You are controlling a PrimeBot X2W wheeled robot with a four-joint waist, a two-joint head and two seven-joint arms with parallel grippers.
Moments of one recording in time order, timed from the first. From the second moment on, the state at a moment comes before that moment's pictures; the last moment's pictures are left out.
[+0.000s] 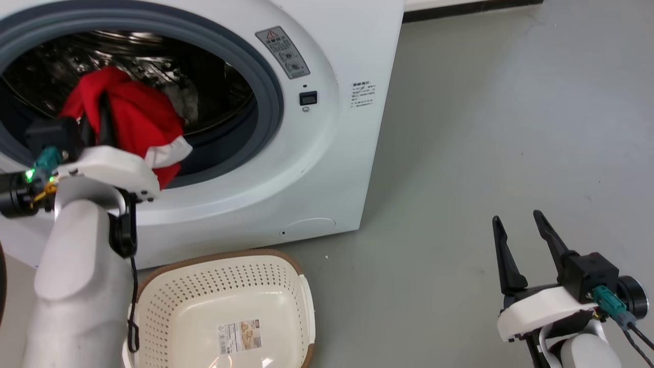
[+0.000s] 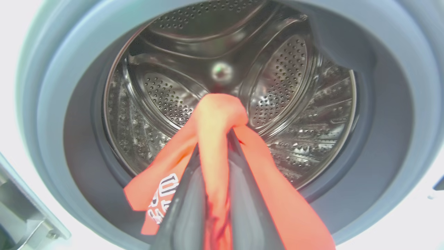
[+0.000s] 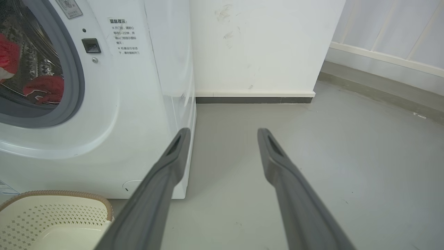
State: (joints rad) left arm -0.70 0.27 -0.01 0.70 -0.22 0.04 -0.26; right arm -0.12 -0.05 0.00 0.21 0.02 0.13 -0.22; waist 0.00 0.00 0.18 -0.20
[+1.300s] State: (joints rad) left arm -0.30 0.06 -0.05 0.66 -0.19 0.06 -0.26; right arm -0.19 -0.05 0.04 0.14 0.05 0.13 -0.21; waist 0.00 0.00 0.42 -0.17
